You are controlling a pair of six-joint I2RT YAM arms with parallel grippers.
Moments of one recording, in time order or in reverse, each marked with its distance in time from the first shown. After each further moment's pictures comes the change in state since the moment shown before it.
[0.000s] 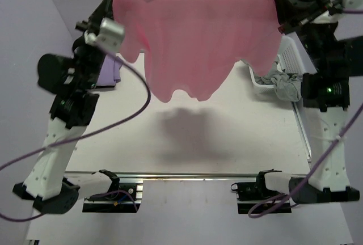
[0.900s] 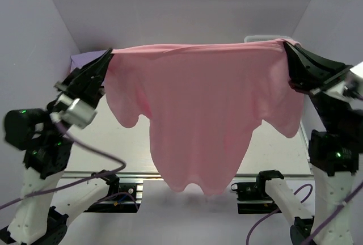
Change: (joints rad) left arm 0.029 -0.439 -0.269 -0.161 0.482 -0.163; right arm -0.010 -0.511 -0.384 -0.024 -0.005 -0.041
